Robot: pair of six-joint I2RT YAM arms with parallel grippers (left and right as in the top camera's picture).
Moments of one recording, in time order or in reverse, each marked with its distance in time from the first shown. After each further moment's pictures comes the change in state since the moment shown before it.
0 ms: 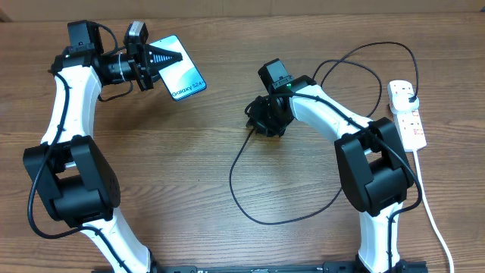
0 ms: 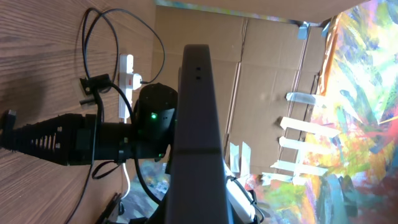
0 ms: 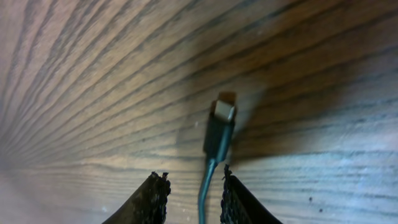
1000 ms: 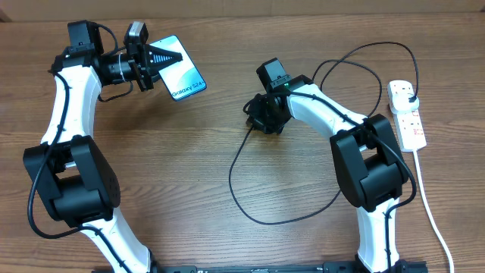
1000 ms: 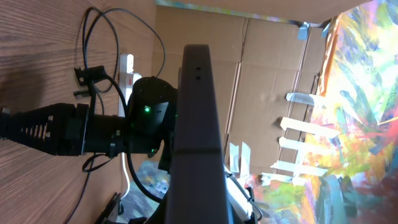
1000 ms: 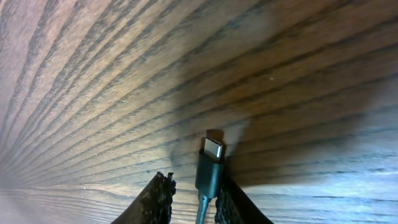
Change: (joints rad) left arm 0.000 0.000 0.000 -0.003 -0.001 0.000; right arm 0.000 0.046 0.029 0.037 0.029 0.019
